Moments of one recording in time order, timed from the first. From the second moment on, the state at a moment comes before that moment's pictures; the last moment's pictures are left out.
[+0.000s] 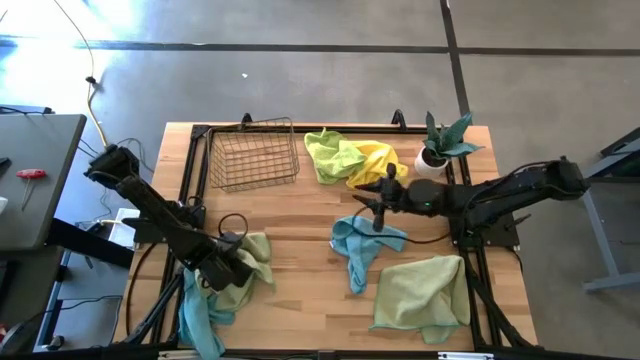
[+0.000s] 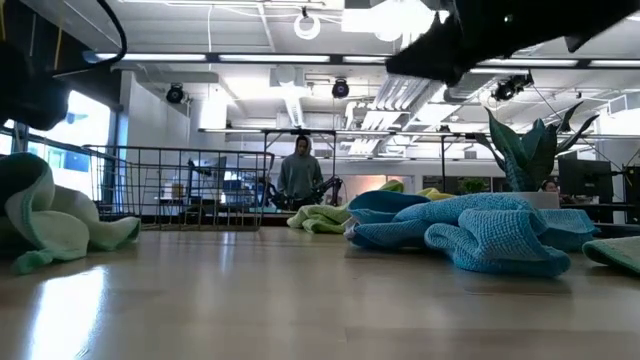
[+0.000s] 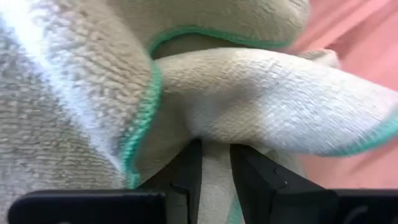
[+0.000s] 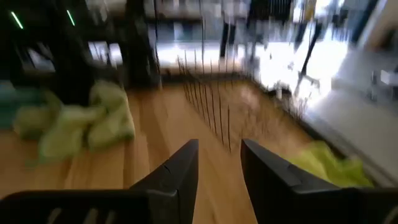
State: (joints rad) left arm -0.65 1.29 0.57 -0.59 -0.22 -1.76; right arm 0.07 1.15 0.57 0.34 0.33 0.01
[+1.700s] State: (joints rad) left arm -0.21 1.96 0.85 0.63 -0.80 -0.23; right arm 0.42 1.20 0.63 -0.33 0.37 0.41
